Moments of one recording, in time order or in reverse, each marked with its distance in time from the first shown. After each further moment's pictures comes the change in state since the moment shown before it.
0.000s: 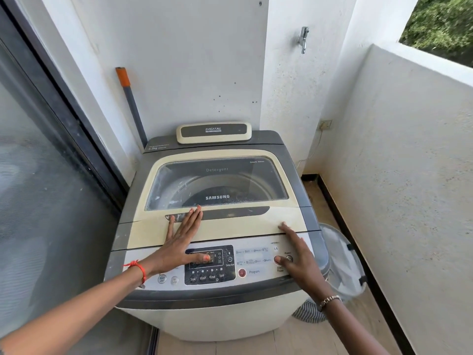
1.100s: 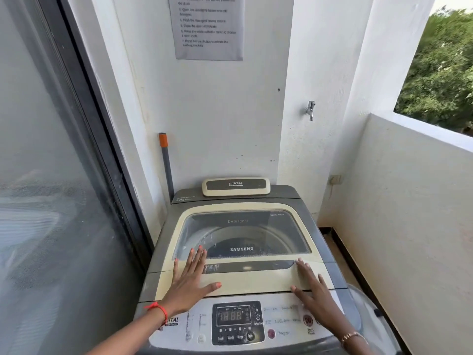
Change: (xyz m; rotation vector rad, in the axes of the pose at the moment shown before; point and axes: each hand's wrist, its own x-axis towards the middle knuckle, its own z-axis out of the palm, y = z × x) left_hand -0.005 -0.024 -0.031 0.022 0.086 -0.307; right_hand 0.041 -0.023 0.004 -0.265 -0.056 -0.088
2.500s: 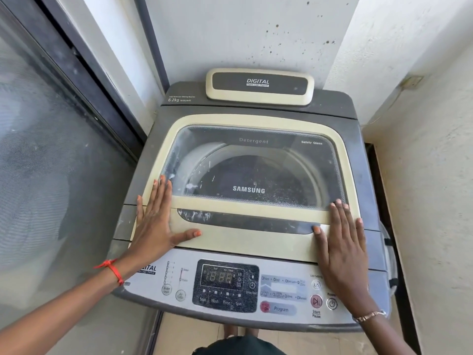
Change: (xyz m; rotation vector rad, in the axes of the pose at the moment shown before) left_hand 0.014 -0.025 0.015 -0.094 0.130 -0.281; right_hand 0.052 0.026 0.010 -0.462 0.106 0.013
